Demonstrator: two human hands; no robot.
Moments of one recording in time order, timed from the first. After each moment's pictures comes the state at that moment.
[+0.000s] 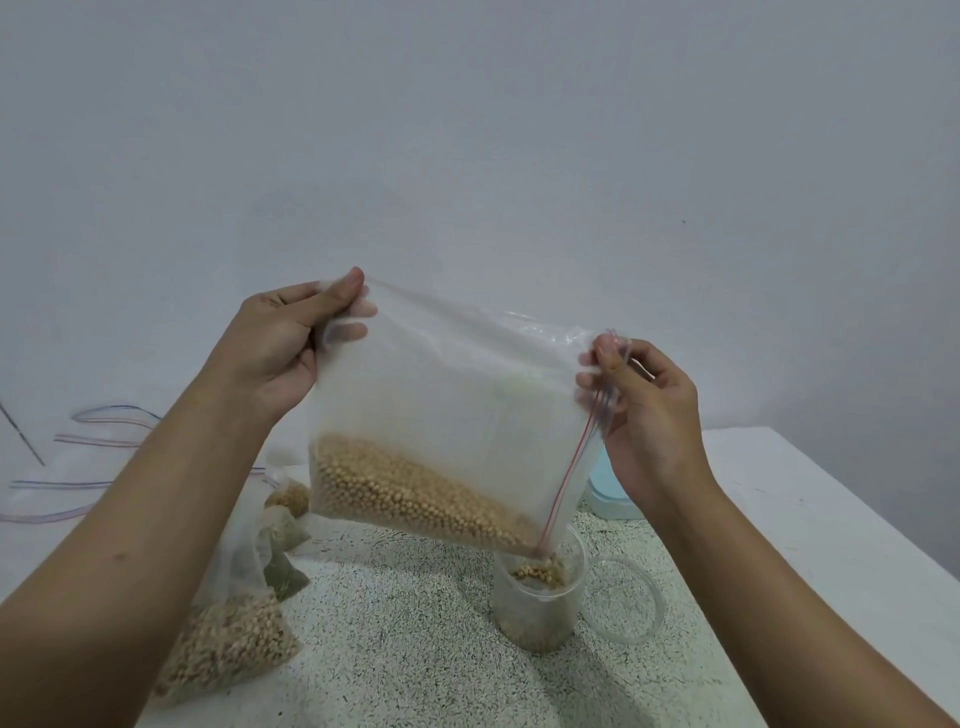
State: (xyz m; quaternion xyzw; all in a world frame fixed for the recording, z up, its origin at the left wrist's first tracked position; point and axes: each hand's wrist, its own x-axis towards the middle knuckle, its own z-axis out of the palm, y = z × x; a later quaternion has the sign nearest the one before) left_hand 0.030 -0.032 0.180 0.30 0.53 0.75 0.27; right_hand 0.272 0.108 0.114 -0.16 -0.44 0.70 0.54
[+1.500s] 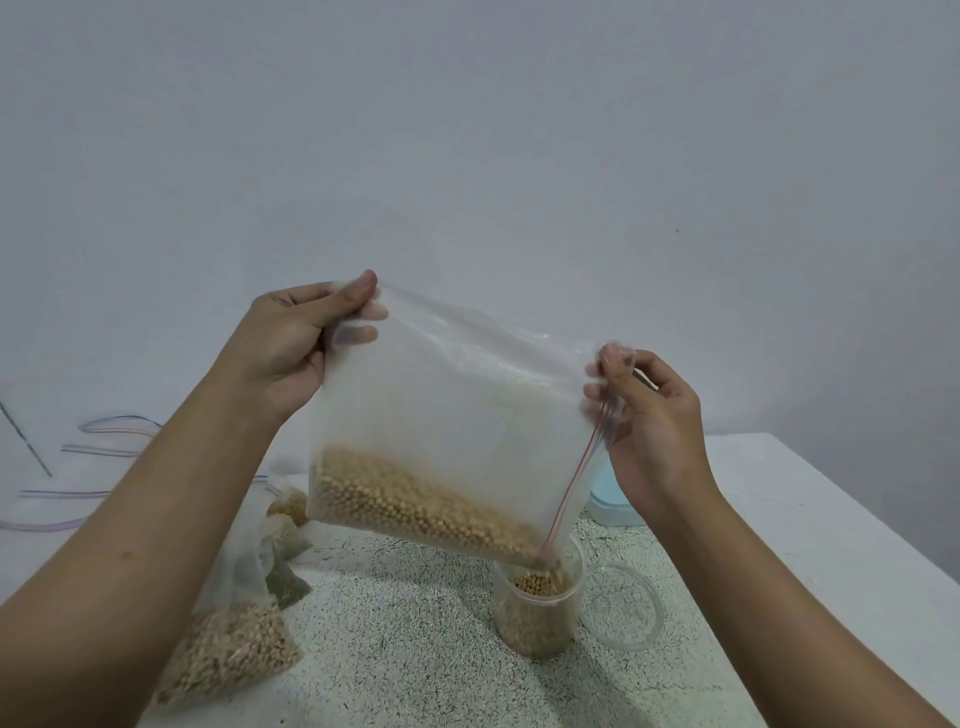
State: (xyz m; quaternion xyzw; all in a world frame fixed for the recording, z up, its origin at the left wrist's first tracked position) left_hand 0.040 -0.032 0.190 0.33 0.54 0.73 0.26; right_hand 0.279 0.106 0.114 -0.17 -0.43 0.70 0.54
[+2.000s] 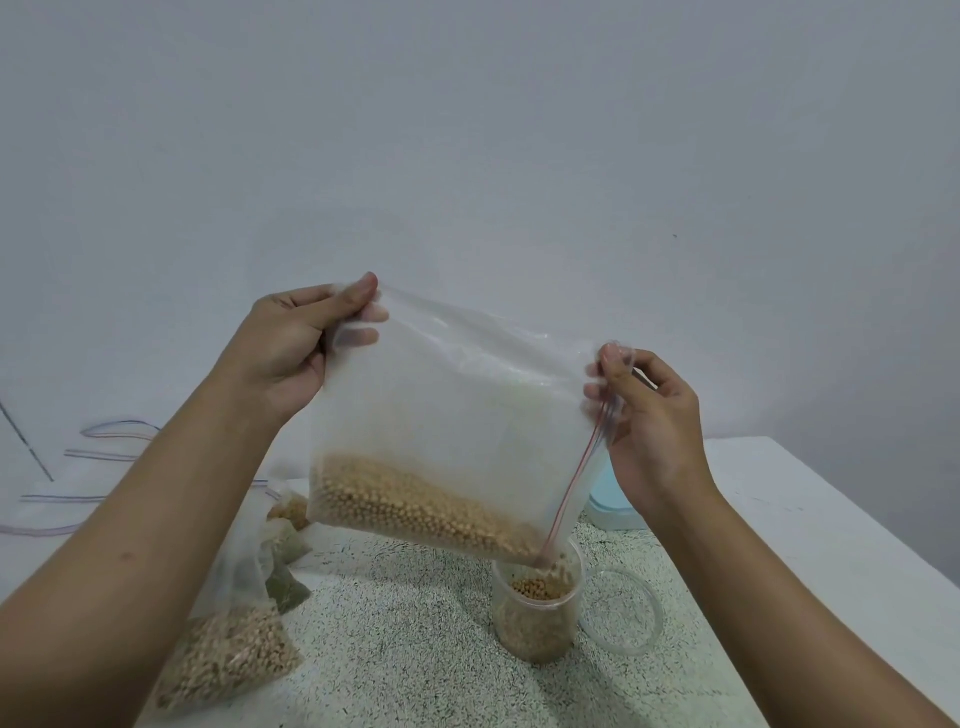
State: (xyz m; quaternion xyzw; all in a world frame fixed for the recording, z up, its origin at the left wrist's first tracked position) left_hand 0.044 -0.033 0.194 0.33 0.54 0.73 0.26; right_hand 0.280 0.108 0.118 -0.18 -0.44 0.70 0.54
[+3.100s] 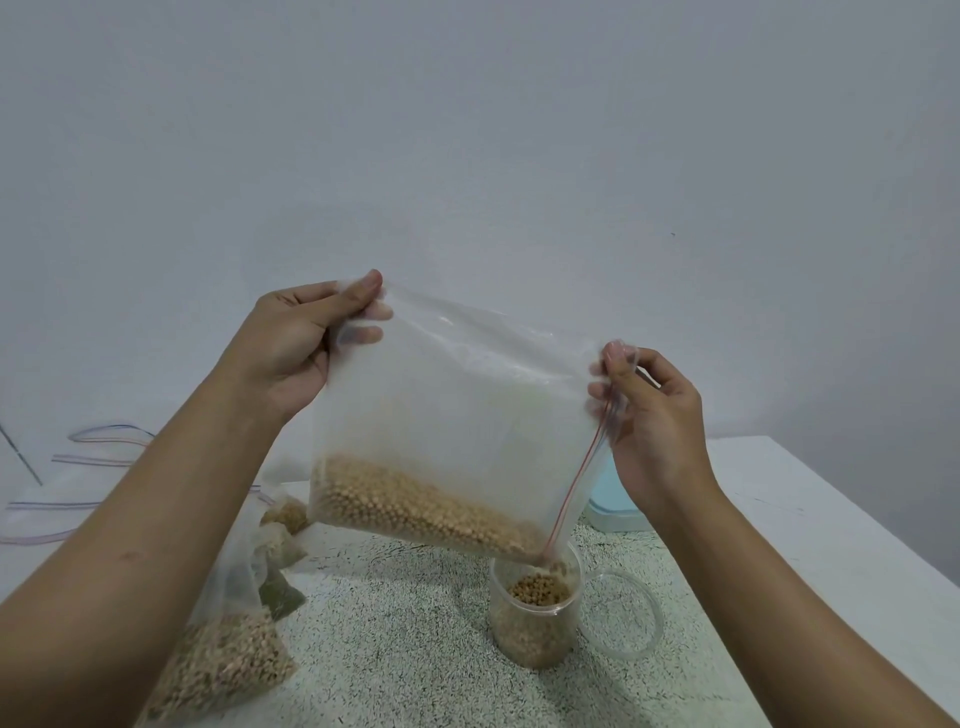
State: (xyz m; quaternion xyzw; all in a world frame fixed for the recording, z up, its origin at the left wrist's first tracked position) left_hand 0.048 -0.025 0.196 0.33 0.54 0.73 0.27; right_hand 0.280 0.115 0.119 -0.18 -0.43 0.69 0.55
